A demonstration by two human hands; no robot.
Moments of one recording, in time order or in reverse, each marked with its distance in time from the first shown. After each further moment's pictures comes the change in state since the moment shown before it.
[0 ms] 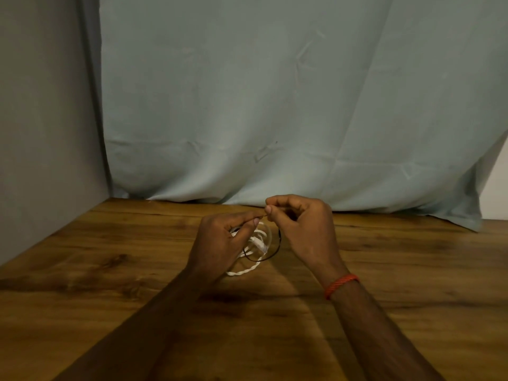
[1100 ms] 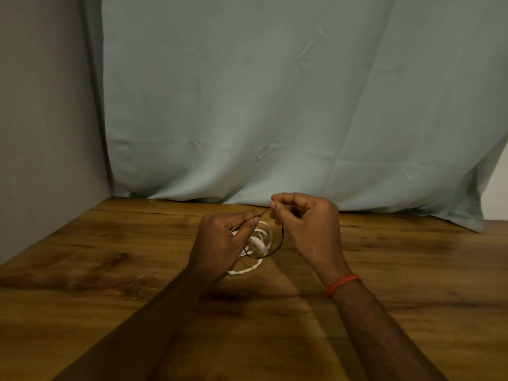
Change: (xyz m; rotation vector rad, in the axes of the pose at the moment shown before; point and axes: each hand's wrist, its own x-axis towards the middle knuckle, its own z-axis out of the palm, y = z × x) left_hand -0.001 -0.001 0.000 0.002 0.027 -0.014; right_hand 0.000 0.001 0.001 0.008 0.066 0.007
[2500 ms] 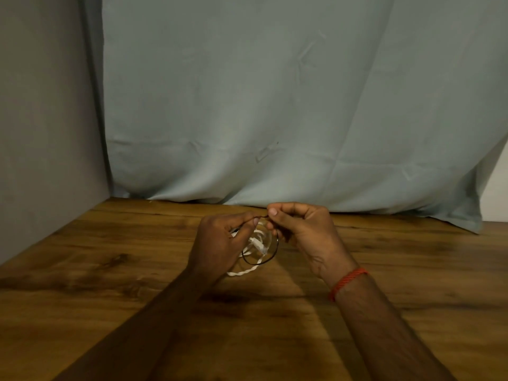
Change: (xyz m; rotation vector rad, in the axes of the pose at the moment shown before) left_hand 0.000 0.002 -0.001 0.003 -0.012 0.015; right_hand 0.001 0.001 -0.003 0.575 -0.215 0.506
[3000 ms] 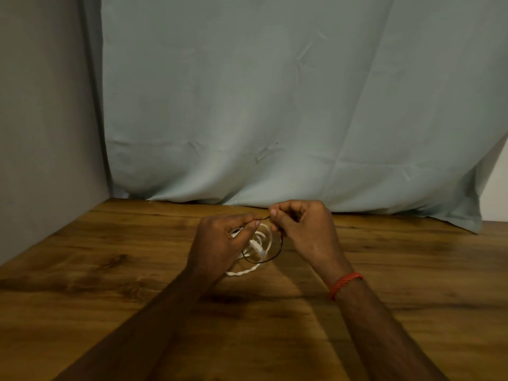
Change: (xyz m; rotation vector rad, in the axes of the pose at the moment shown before) left_hand 0.000 -0.001 0.000 -0.002 -0.005 0.009; right_hand 0.004 0.002 -0.003 -0.599 0.115 -0.325
